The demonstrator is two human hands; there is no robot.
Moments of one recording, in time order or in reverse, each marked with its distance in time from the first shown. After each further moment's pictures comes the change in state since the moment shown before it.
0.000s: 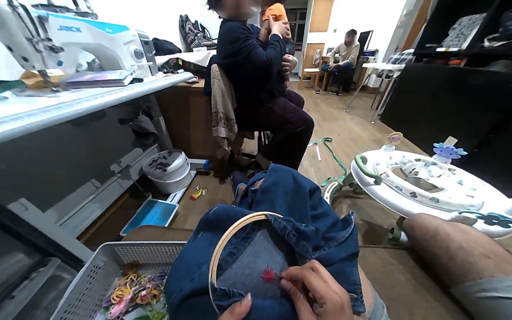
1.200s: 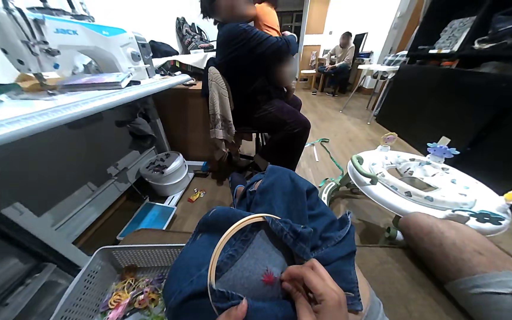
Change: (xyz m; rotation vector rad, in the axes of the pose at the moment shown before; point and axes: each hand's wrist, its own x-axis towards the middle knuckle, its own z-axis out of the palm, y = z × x) left_hand 0.000 0.001 -0.008 -0.135 -0.099 -0.029; right_hand -0.003 -0.002 0.004 0.053 0.041 0.065
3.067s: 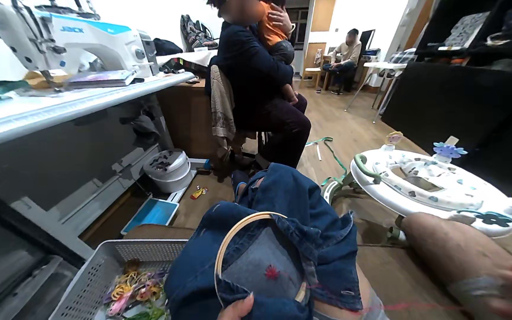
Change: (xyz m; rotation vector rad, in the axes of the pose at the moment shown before) left_hand -0.002 -0.007 0.008 0.070 0.153 -0.068; right_hand 0.014 0.025 -0.199 -0.025 0.197 -0.028
